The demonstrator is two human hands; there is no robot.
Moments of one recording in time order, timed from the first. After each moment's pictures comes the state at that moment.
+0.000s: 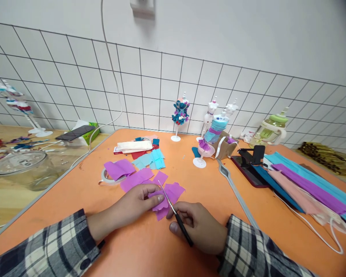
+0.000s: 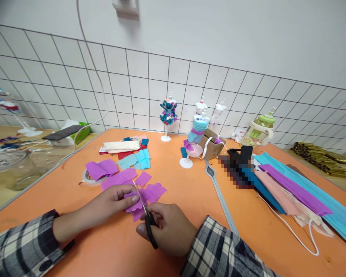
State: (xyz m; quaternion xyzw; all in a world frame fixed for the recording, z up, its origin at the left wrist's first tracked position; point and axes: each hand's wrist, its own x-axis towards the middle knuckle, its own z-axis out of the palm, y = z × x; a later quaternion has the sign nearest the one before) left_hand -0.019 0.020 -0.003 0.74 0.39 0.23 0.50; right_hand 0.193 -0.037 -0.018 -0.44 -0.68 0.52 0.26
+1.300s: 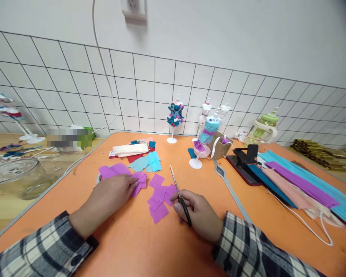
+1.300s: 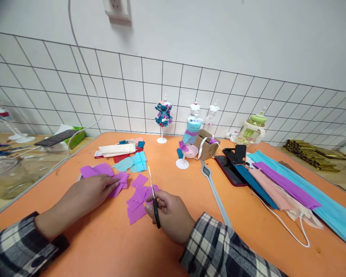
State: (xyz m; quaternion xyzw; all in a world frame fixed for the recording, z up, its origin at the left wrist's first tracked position) left_hand -0.057 0.044 0.016 0.80 0.60 0.02 0.04; right_hand 0.200 -0.023 -0.018 -0.44 -0.61 0.54 0.37
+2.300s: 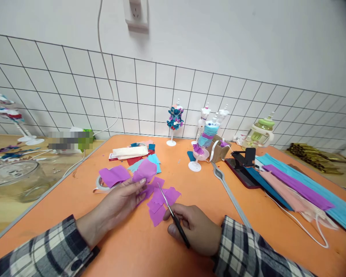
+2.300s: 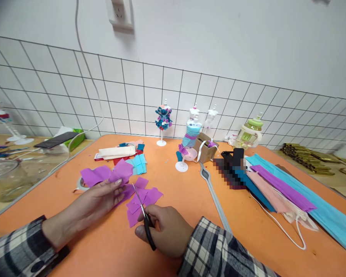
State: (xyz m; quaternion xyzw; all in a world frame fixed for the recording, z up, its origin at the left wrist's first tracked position) left_hand -0.029 0.029 0.004 0.29 0.37 0.48 0.74; right_hand 0.198 -0.034 -0.008 -0.45 -0.74 0.43 0.26
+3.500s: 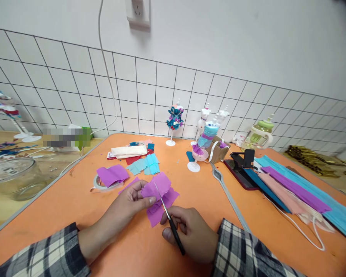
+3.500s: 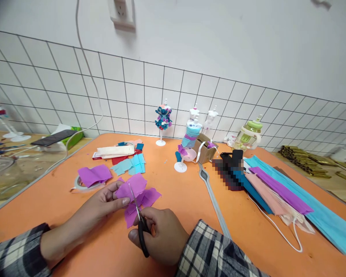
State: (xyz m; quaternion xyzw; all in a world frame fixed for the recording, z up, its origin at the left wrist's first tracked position) left_hand -0.016 0.011 -0.003 0.54 0.41 0.41 0.62; right_hand 0.190 -0.042 -0.009 -0.46 -0.72 0.44 0.28
